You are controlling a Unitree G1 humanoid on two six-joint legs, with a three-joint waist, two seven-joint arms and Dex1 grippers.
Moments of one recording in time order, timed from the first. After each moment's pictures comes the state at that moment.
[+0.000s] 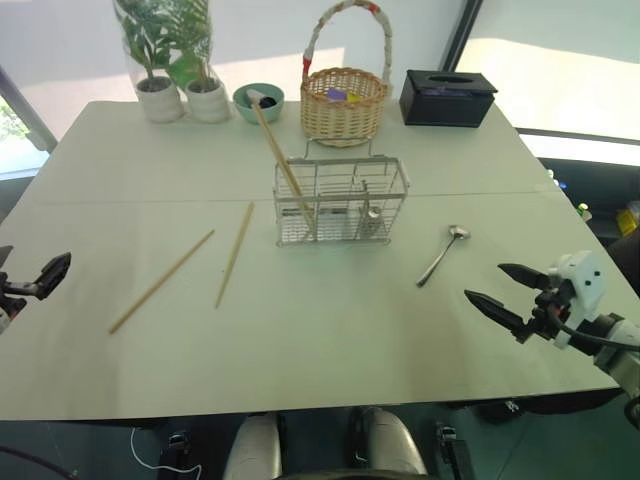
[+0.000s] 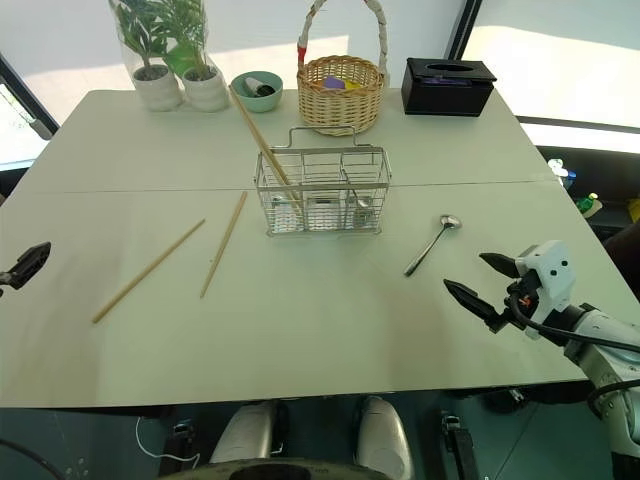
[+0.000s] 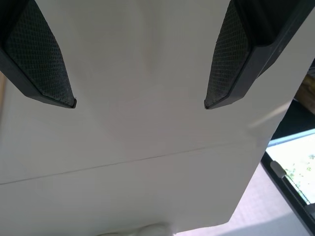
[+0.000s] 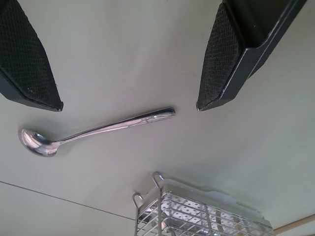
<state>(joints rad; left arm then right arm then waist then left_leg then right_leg) 0.12 0.79 0.76 -0.08 -0.43 0.48 -0.61 0.20 -0.76 -0.45 -0.33 0.54 0.48 0.81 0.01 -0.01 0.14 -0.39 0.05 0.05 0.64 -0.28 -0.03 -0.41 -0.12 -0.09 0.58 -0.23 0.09</state>
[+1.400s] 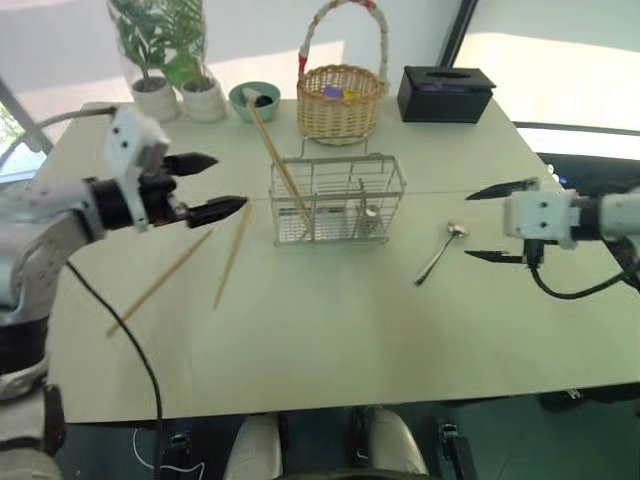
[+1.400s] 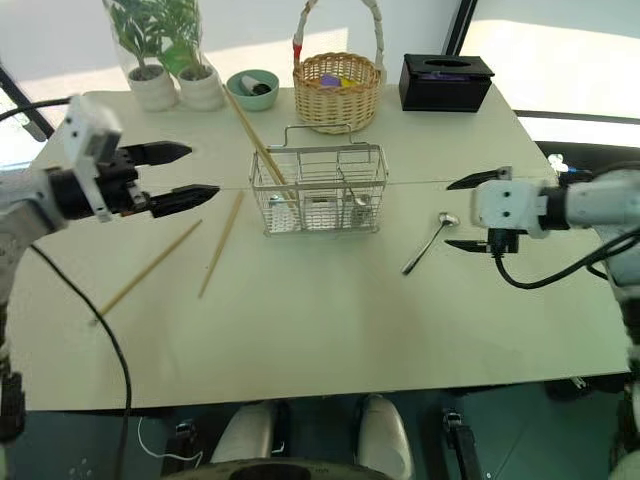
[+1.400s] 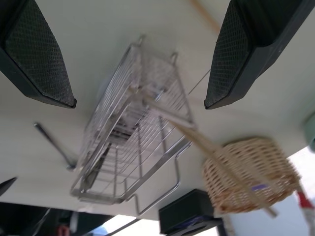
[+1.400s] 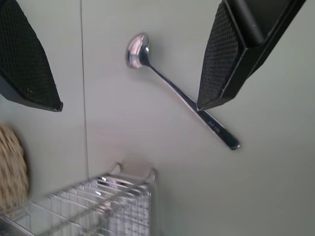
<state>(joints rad) -0.66 0.84 0.10 -0.23 -0.64 0.80 -0.88 -0.73 -1.04 0.18 0.41 -0.03 -0.45 1.34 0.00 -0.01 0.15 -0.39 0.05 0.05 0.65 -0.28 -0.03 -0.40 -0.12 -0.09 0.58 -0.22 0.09</state>
